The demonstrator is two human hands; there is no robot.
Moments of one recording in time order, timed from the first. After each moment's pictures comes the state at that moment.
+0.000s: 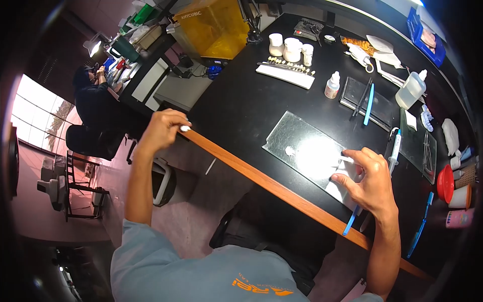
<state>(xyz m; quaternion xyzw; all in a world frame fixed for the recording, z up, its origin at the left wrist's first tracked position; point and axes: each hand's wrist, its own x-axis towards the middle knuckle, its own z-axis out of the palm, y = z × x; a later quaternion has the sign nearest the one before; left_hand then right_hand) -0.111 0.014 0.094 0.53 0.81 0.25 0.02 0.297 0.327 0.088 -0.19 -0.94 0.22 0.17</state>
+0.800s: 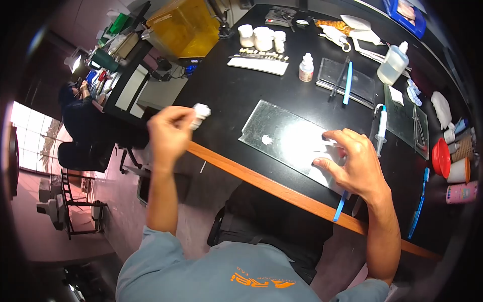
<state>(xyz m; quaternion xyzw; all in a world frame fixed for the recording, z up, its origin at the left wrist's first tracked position) -0.024 0.087 0.073 0.41 0.79 0.44 -0.08 0.298 0.330 0.091 -0.18 -0.94 0.24 0.15</state>
